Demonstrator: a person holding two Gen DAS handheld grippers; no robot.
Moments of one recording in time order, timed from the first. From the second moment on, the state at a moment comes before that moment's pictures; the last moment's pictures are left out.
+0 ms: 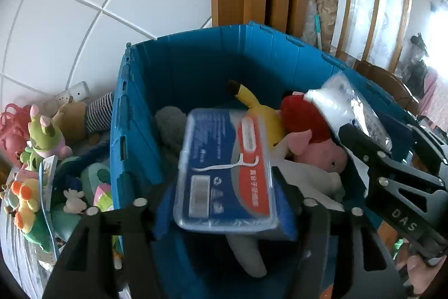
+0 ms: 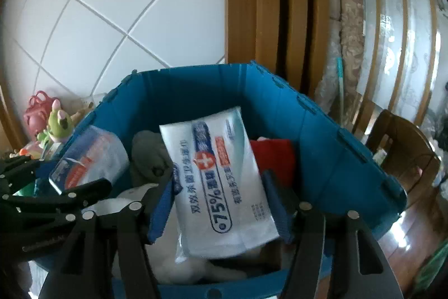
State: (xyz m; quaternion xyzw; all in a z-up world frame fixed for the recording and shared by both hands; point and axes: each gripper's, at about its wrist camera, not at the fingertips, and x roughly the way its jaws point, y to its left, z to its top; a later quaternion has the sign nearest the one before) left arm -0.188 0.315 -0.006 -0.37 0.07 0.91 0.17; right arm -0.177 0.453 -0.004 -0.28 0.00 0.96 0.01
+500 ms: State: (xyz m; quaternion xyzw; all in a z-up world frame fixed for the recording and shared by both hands) left arm -0.173 0.307 0.002 -0.36 0.06 0.92 0.16; right arm -0.156 0.457 0.010 -0.26 0.00 0.96 0.03
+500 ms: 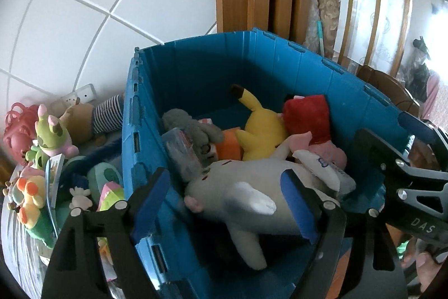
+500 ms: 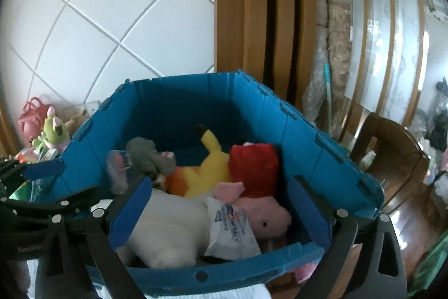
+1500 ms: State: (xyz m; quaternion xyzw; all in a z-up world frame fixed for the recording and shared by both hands) left arm -0.121 0.171 0.004 -0.33 0.02 0.94 0.11; right arm -0.115 0.348 0.023 -0.24 0.00 0.97 -0.03
